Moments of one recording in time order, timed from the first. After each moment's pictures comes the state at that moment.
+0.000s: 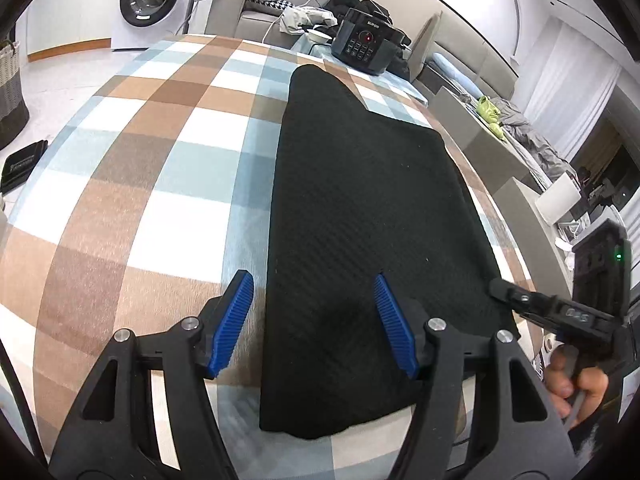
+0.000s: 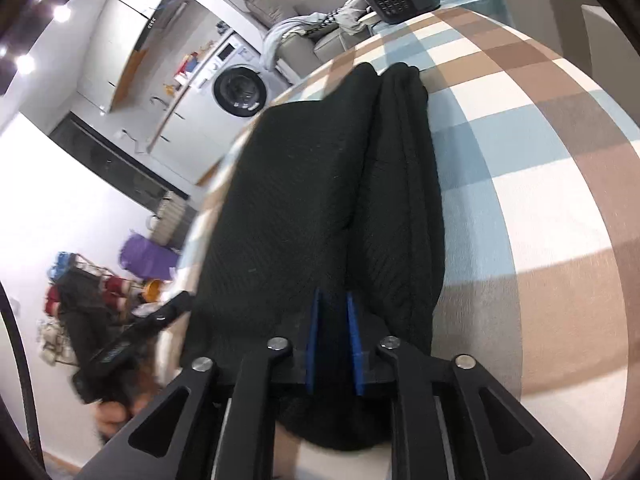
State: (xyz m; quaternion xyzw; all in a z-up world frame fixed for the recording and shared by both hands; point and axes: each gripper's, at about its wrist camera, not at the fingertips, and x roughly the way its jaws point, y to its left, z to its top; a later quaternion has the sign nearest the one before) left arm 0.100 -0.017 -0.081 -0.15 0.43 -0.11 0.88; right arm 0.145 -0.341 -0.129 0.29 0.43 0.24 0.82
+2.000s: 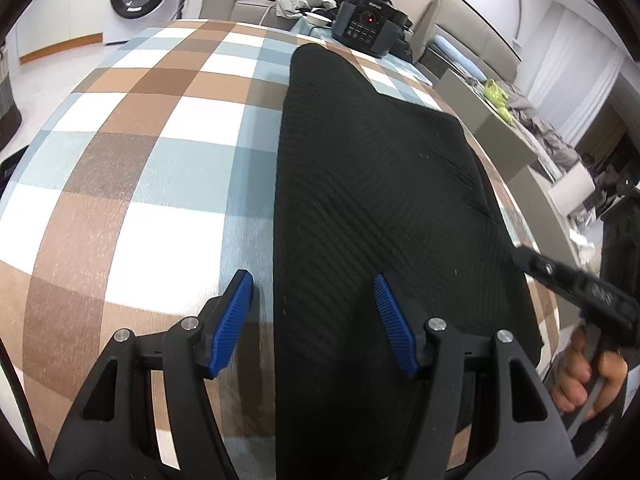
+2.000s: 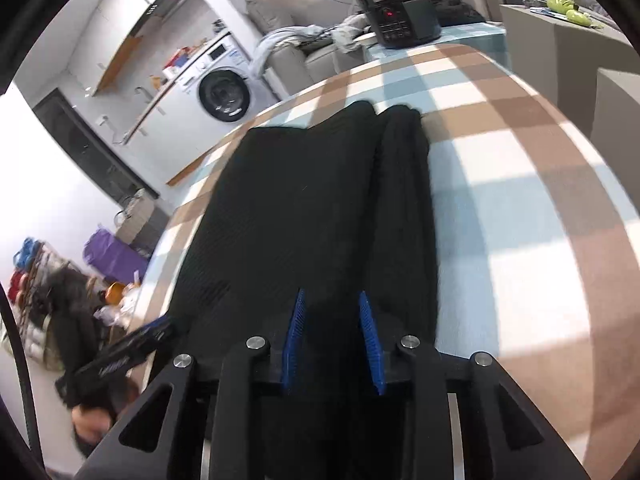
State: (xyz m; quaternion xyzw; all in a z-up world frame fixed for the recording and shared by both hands) left arm 0.136 -0.025 -0.102 -0.13 0.46 -0.11 0.87; right arm 0.176 -0.322 -0.120 0.23 0.43 0.20 0.85
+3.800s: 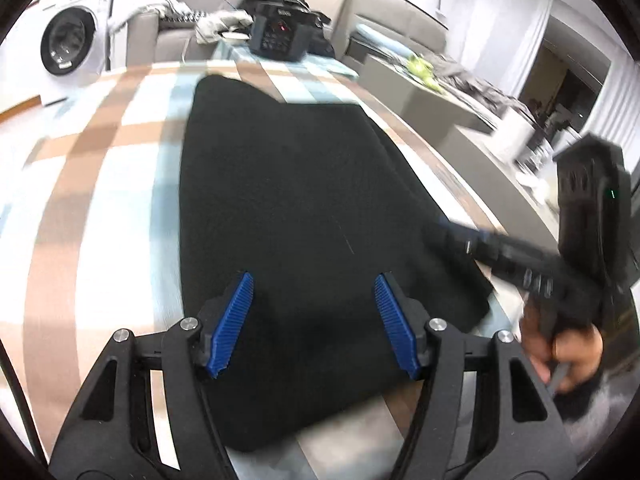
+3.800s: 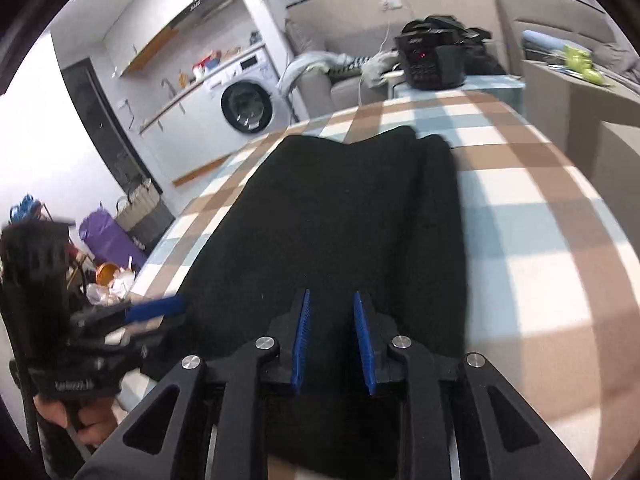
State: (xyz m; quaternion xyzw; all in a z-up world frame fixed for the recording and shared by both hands) left arm 0.104 -0.059 -0.063 -0.06 0.41 -0.22 0.88; right arm 0.163 -0.281 -0.109 0.16 0.37 0.19 0.90
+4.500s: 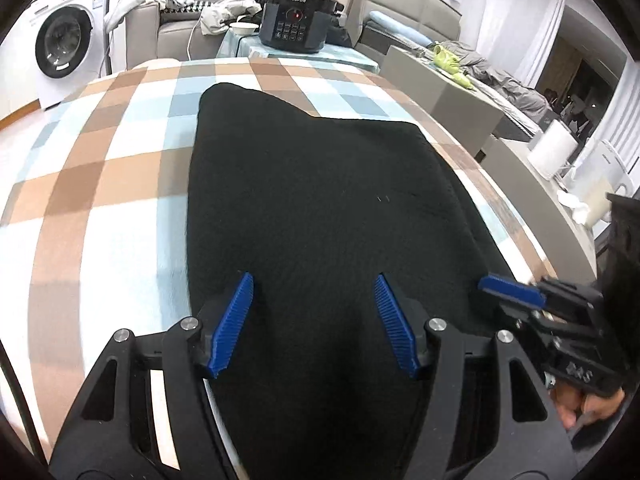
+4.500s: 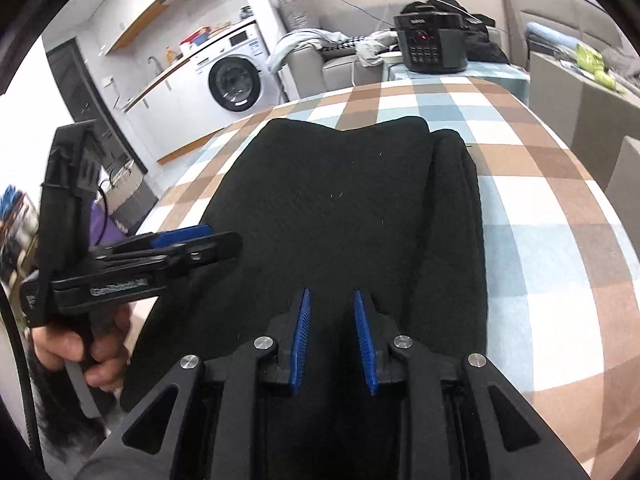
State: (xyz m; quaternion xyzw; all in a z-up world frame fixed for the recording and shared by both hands) left arm 0.213 -0.059 -0.079 -0.04 0.45 -0.21 0.87; right arm 0.205 -0.277 -0.110 0.14 0.40 0.17 0.89
